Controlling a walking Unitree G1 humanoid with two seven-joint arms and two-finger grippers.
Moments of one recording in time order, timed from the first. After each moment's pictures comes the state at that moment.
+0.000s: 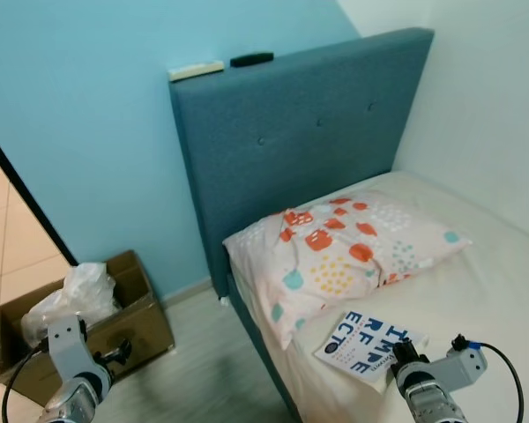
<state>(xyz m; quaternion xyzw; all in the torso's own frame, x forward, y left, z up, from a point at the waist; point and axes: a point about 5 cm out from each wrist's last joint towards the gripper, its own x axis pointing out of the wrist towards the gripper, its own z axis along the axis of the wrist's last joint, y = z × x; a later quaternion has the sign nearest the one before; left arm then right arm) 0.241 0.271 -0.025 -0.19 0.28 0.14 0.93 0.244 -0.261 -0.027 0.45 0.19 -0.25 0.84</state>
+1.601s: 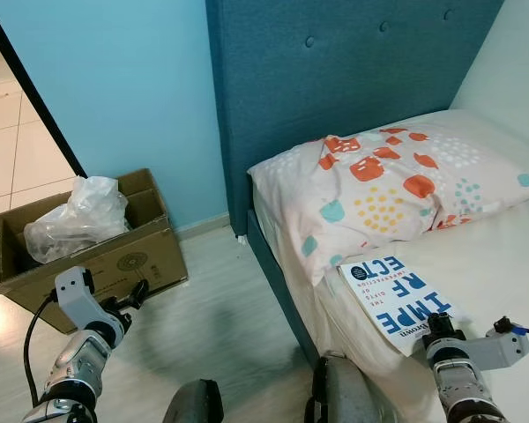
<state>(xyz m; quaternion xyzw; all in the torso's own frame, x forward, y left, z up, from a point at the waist) 0.295 0.253 0.025 -0.26 0.14 0.03 0.95 0.264 -0.304 0.010 0.44 0.10 -0.27 0.85</state>
